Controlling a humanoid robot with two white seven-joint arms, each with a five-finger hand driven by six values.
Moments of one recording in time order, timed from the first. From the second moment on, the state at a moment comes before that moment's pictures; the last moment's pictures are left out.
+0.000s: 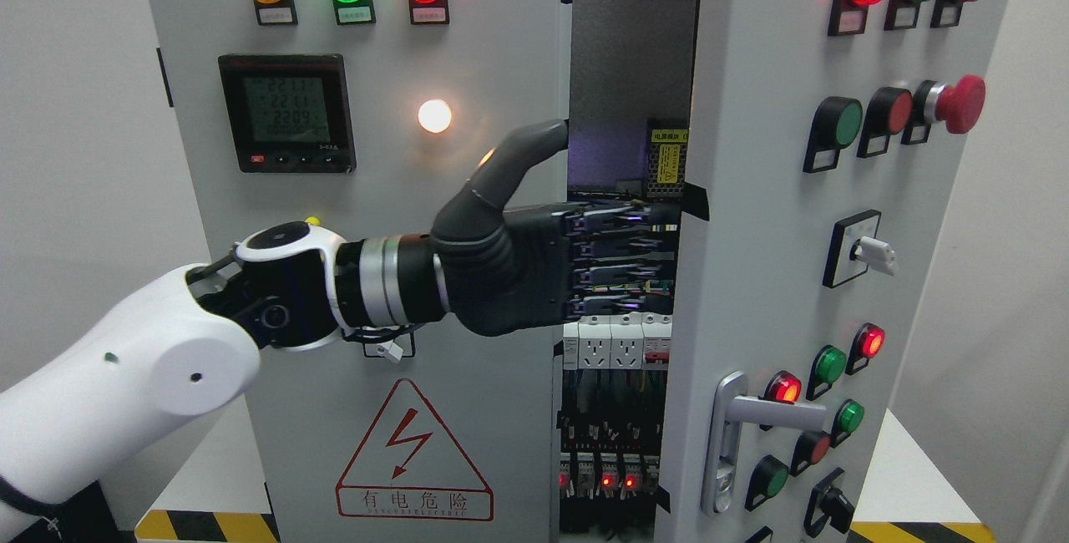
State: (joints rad) left arm -1.51 0.49 -1.11 -1.47 1.57 0.26 -0.55; right arm 0.05 0.12 0.00 -0.07 0.11 0.10 0.09
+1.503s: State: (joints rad) left arm -1.54 -0.07 -1.19 -1.44 1.46 0.07 -0.07; right arm 0.05 0.12 0.00 -0.07 0.11 0.10 0.08
